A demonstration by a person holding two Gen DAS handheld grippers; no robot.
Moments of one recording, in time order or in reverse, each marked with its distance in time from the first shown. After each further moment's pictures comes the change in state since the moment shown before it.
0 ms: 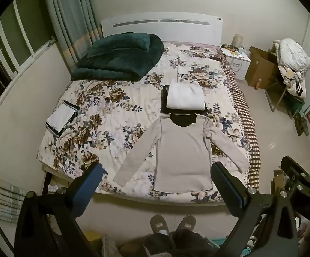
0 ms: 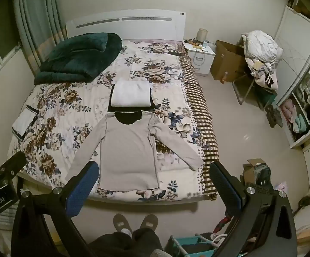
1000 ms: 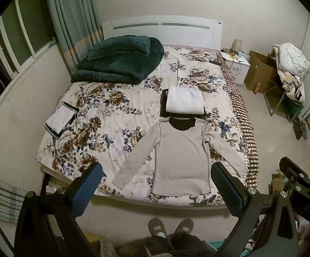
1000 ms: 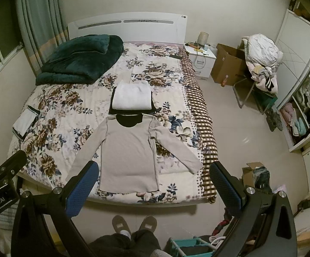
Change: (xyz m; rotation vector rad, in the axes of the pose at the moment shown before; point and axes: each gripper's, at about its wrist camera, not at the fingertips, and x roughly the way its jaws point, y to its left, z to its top) left arm 0.000 0.000 0.000 -0.005 -0.006 -0.007; right arm -0.007 0.002 0.003 -0.003 -0.017 -0.004
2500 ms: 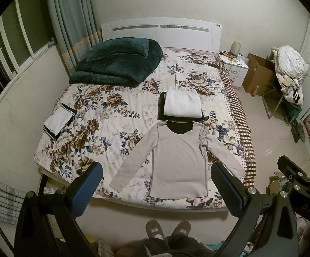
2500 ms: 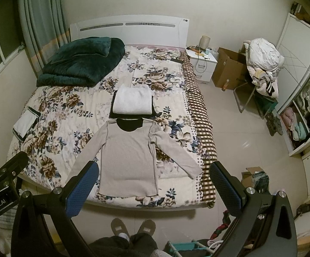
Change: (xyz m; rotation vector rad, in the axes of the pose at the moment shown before) left arm -0.008 -0.009 0.018 -0.007 -0.008 -0.008; right arm -0.001 0.002 0.007 -0.006 -0.008 -0.003
